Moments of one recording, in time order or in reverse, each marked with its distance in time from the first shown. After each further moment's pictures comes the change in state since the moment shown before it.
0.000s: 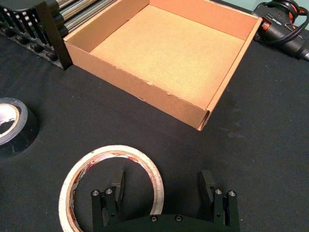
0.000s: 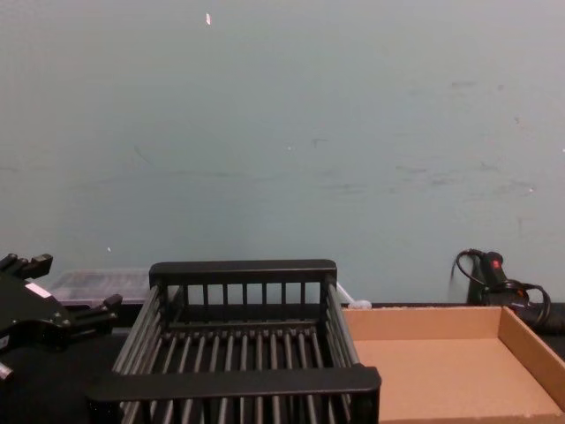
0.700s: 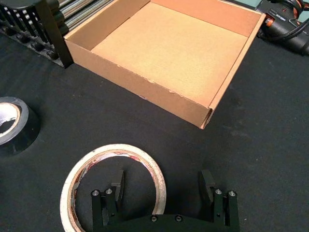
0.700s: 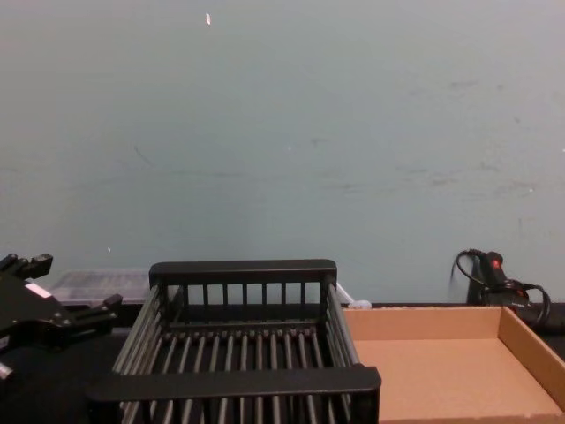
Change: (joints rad) left arm 0.000 0.000 0.000 0.000 0.000 0.000 0.000; right arm 0.004 -0.007 0.001 0.006 -0.002 0.010 0.010
